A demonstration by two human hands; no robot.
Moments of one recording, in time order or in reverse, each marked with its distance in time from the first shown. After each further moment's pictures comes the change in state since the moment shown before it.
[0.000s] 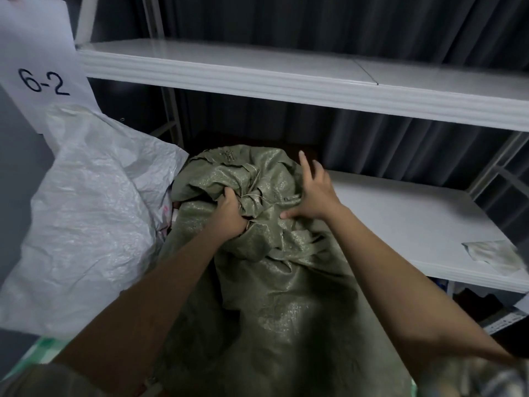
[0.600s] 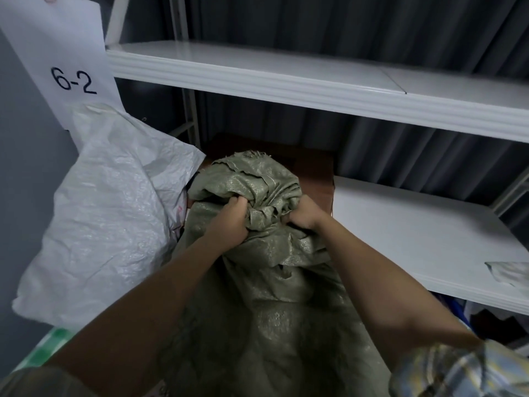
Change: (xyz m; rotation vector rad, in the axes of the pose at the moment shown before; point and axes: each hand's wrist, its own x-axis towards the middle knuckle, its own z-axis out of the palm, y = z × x) left_hand -0.003 -0.023 -0.013 0.252 0.020 0.157; right_hand 0.026 -0.027 0.045 0.430 -0.205 0.001
